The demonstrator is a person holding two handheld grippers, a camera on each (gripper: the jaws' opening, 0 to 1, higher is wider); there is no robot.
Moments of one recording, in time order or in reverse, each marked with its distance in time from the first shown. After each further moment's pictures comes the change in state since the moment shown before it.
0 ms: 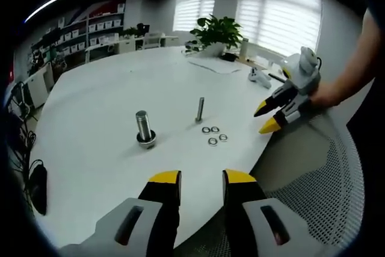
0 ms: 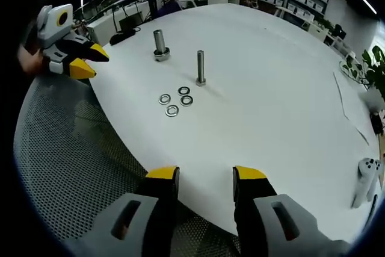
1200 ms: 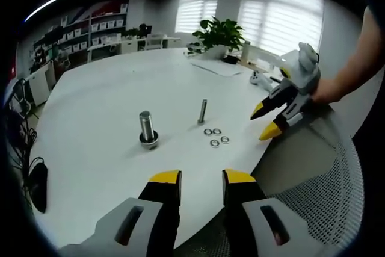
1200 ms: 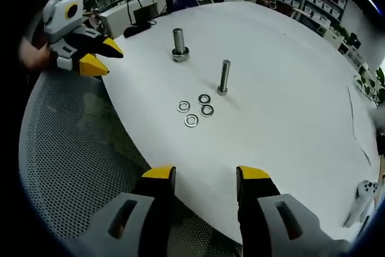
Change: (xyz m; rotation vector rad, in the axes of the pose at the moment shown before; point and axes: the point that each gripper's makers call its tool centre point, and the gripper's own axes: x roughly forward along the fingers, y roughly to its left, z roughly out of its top) left arm -0.002 0.004 0.001 -0.015 -0.017 0.007; right arm 0.008 0.028 0.029 -0.097 0.048 0.075
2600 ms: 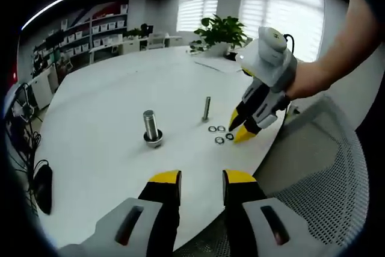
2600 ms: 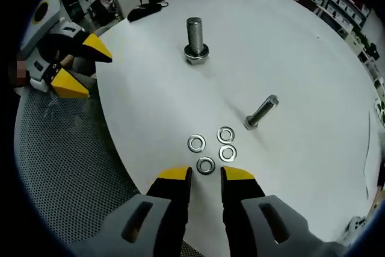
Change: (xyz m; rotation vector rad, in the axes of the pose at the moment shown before) left arm 0.000 0.003 -0.003 0.030 0.019 0.031; right arm 0.048 0.012 0.036 -0.094 0.146 0.065
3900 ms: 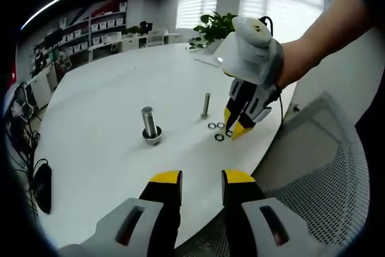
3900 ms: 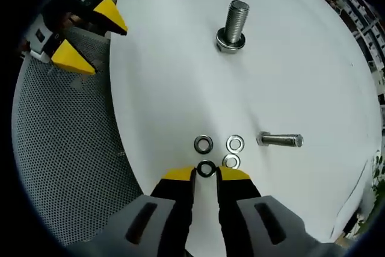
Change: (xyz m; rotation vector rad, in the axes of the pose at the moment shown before) left arm 0.001 0.000 -0.004 -0.001 0.021 -0.003; right arm 0.004 0.004 0.001 -0.278 0.224 0.051
